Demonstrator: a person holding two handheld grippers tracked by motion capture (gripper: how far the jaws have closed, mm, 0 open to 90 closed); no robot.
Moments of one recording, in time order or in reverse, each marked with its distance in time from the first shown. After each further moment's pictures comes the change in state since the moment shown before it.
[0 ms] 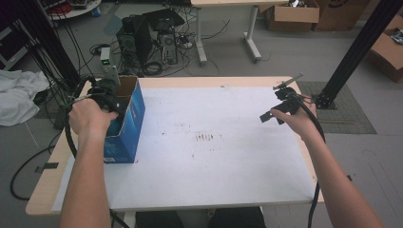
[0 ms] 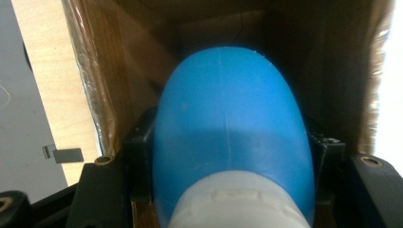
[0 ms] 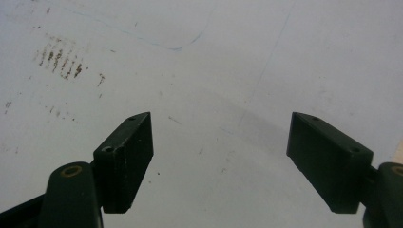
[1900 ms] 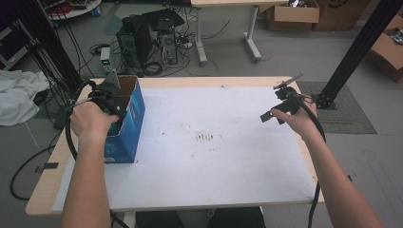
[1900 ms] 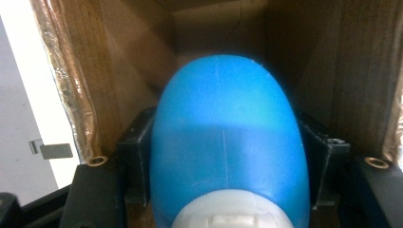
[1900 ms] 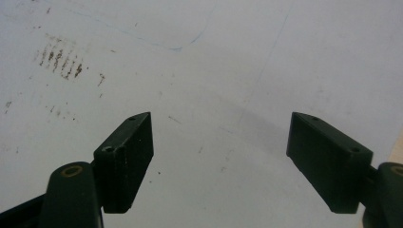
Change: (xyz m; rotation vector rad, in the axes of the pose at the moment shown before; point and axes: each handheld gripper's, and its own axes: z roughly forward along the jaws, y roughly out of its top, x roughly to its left) left arm 0.000 -0.002 0.007 0.022 -0.010 -0.020; right arm 0.001 0.000 -0.002 0.001 -0.007 -0.001
